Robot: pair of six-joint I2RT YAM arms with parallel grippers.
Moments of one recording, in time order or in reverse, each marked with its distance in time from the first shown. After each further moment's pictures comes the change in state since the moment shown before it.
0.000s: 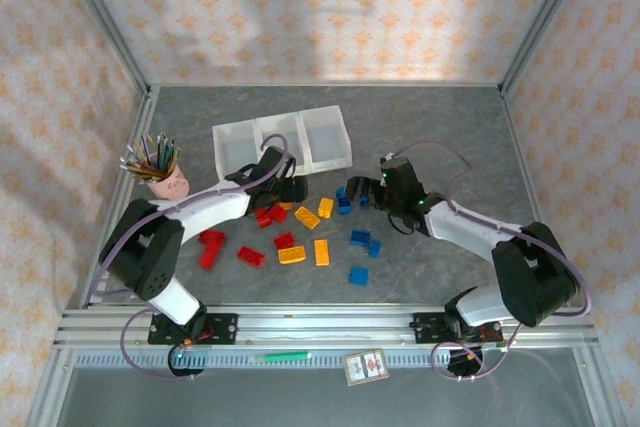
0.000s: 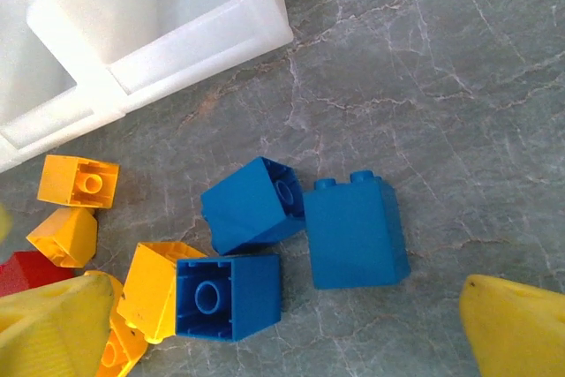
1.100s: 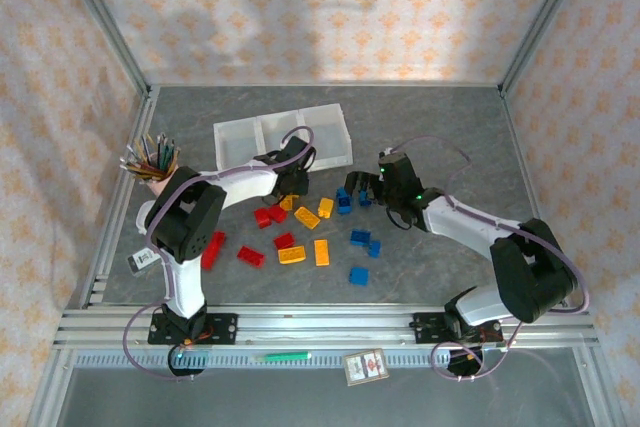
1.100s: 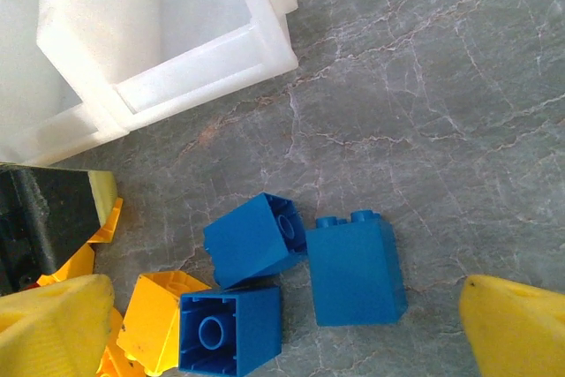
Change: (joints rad) left arm 0.000 0.296 0.246 -0.088 -0.051 0.078; right arm 0.000 0.021 0.048 -0.024 0.046 -0.024
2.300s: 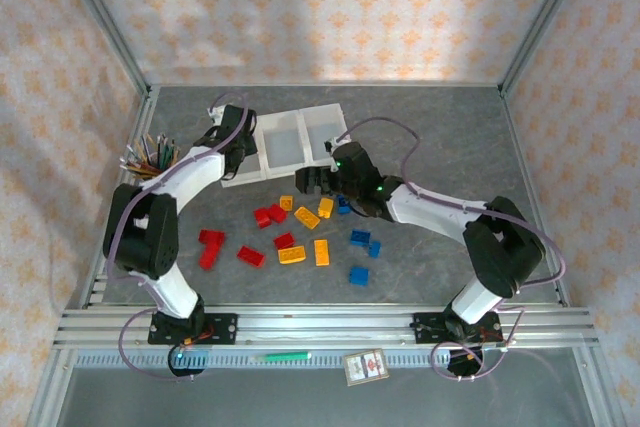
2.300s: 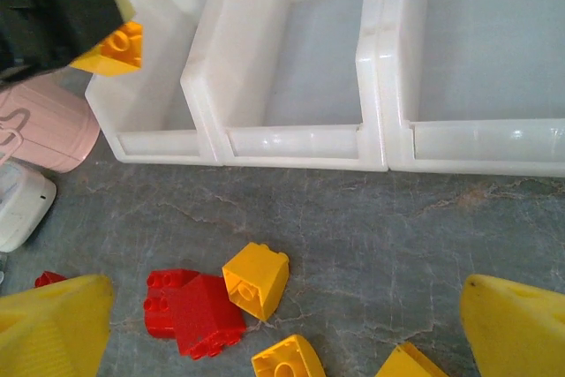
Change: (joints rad) left arm 0.315 -0.191 -0.010 0.065 -0.168 -0.075; right arm 0.222 0.192 0.254 0.094 -0.027 -0.087
